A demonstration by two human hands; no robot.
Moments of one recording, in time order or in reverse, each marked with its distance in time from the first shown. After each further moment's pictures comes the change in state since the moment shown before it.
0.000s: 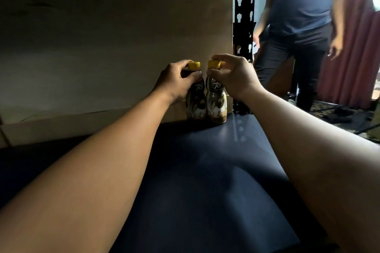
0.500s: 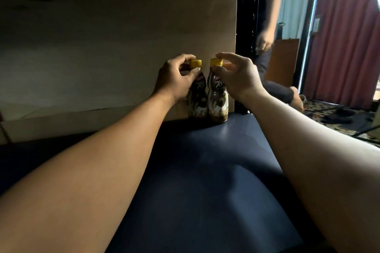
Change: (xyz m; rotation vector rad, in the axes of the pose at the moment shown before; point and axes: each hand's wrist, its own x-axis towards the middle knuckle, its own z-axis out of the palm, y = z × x) left_hand -0.001 -0.004 0.005 -0.035 0.175 0.075; right_hand -0.006 0.000 0.003 0.148 0.035 0.042
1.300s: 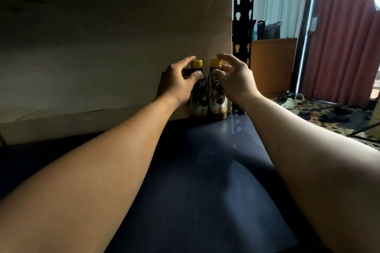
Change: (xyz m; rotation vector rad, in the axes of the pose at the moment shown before) left_hand 0.003 -0.004 0.018 0.017 0.008 -0.041; right_hand 0.002 0.012 0.003 0.033 -0.024 0.032
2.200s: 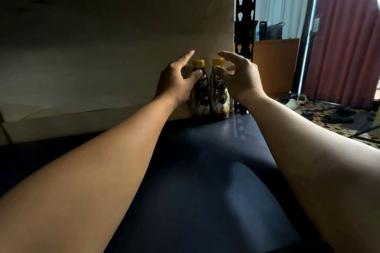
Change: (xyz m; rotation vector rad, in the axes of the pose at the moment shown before) left_hand -0.009 0.010 -0.015 0.078 -0.027 0.011; right_hand -0.004 -0.004 -0.005 -0.245 0.081 -0.147
